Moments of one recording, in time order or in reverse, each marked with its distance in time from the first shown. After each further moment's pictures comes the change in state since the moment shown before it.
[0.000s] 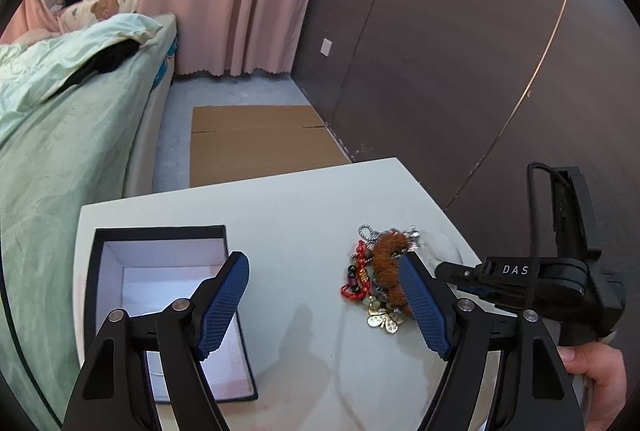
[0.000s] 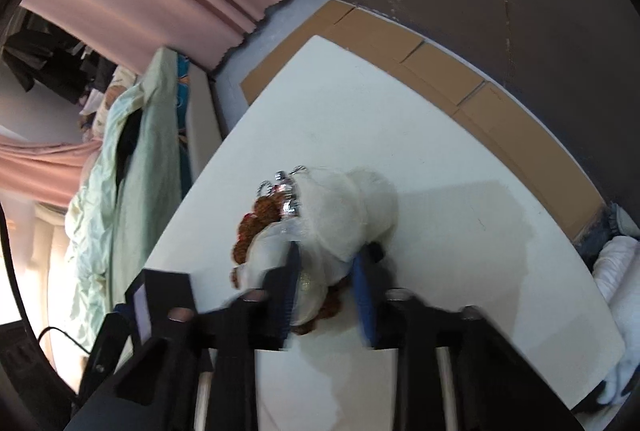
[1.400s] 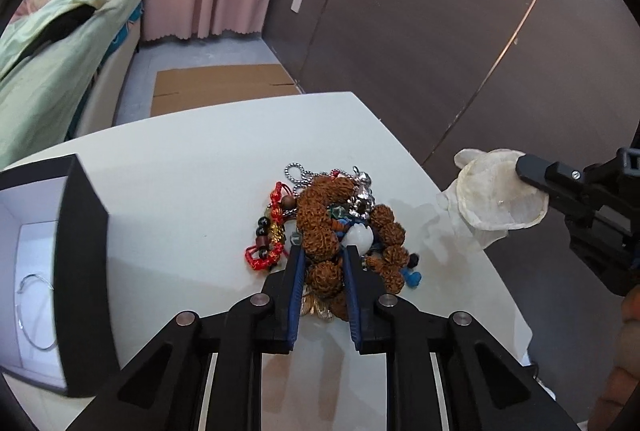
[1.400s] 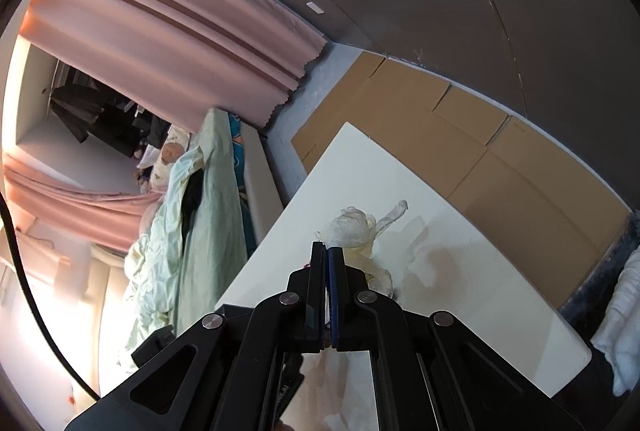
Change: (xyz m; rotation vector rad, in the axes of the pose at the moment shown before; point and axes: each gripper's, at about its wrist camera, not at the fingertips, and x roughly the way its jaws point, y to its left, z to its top) left arm 0.057 -0.052 -0.037 0.015 0.129 -0.073; right arm -0.074 -0.011 0.009 0.042 -0.172 0.221
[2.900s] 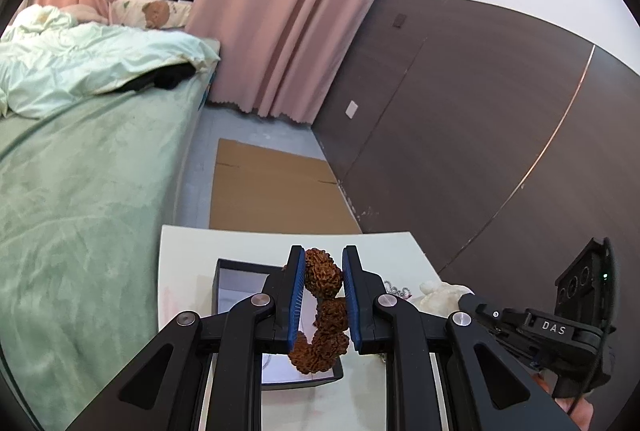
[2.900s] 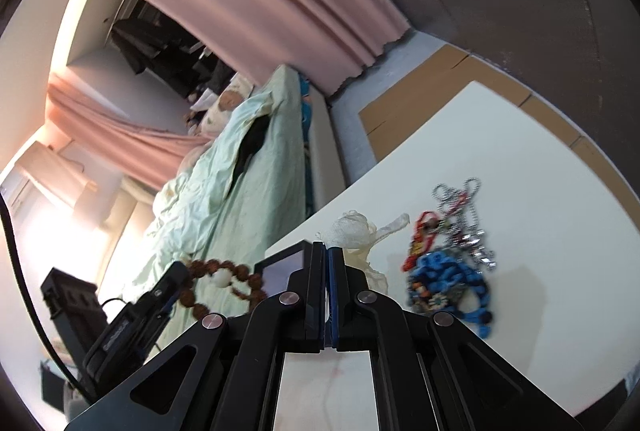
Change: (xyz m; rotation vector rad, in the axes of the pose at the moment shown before) left arm -0.159 0.114 0.022 -0.190 -0.325 0.036; right arm 0.034 0.090 -0.071 -0.247 0.073 0.158
